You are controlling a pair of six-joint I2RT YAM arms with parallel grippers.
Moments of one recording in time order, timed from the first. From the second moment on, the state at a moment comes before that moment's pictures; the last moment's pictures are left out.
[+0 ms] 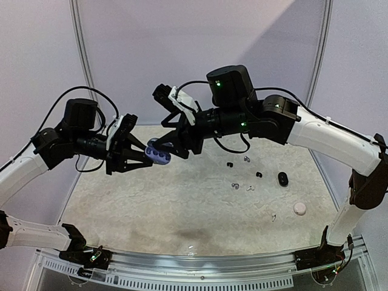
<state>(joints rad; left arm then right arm) -0.62 1.05 1.07 -0.52 0.84 0.45 1.12 1.74 1.85 -0.46 -0.23 -0.19</state>
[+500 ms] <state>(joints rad) -0.56 1.02 0.91 -0.20 0.85 0.03 0.93 1.68 1.81 -0.44 -0.24 0.08</state>
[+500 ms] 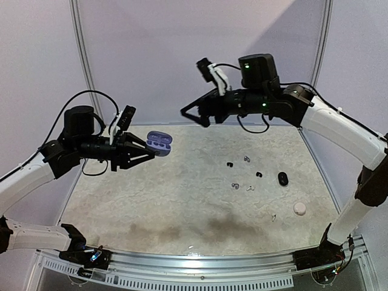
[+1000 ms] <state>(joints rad) -0.53 0.99 0.85 -0.11 0.82 -0.04 0.57 1.73 1.62 -0.67 0.07 0.45</state>
